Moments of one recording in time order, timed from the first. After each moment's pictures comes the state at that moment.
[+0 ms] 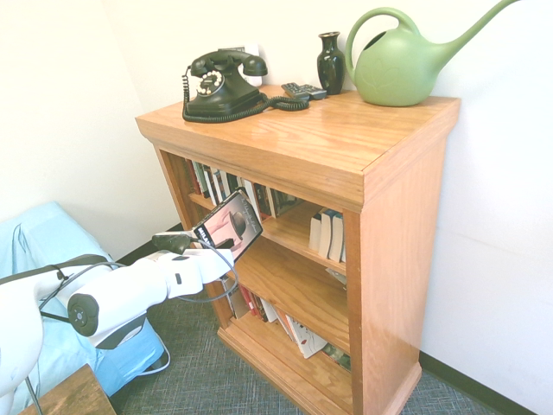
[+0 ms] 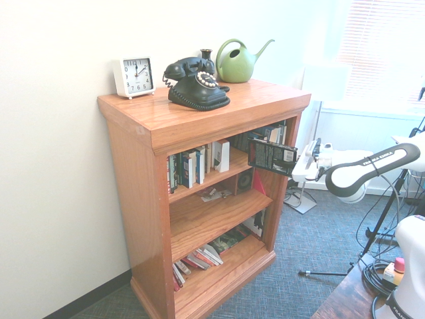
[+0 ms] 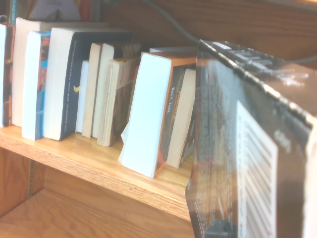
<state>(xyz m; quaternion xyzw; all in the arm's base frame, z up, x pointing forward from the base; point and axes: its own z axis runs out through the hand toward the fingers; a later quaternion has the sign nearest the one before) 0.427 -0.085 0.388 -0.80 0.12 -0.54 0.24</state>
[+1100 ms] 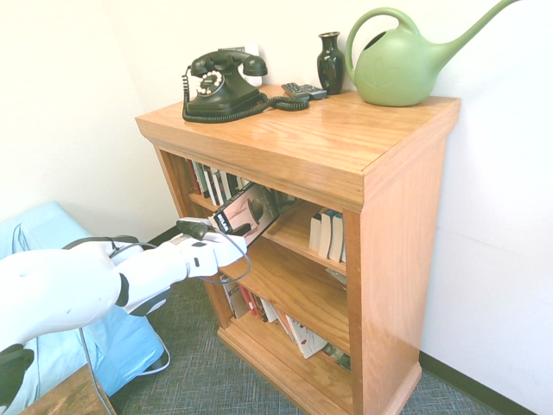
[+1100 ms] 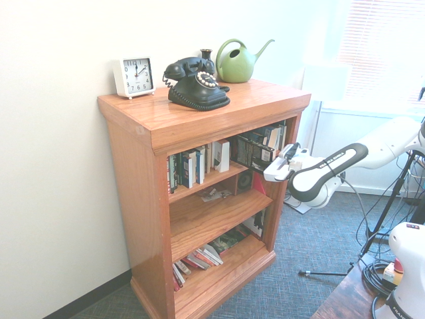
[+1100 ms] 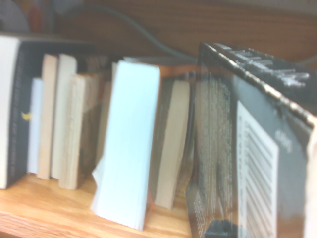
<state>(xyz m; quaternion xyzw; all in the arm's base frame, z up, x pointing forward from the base) 0.505 -0.032 0.350 -0.76 0.20 -0.57 0.23</state>
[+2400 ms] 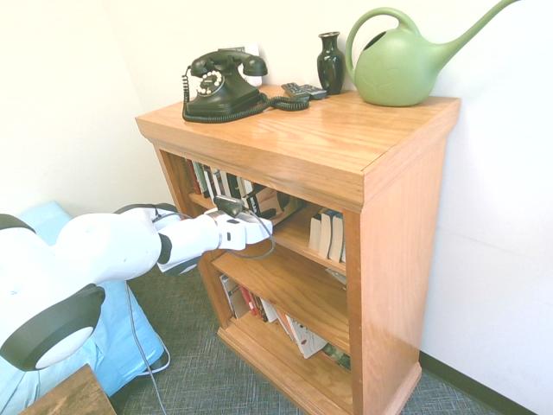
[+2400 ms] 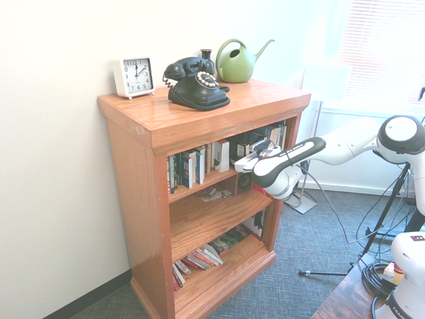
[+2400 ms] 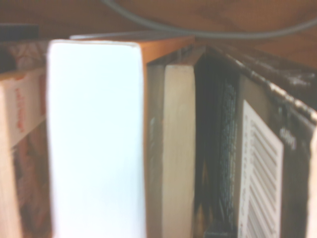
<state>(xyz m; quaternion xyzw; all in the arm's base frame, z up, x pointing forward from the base) 0.615 0.001 0.337 -0.76 0.26 -0.55 0.23</state>
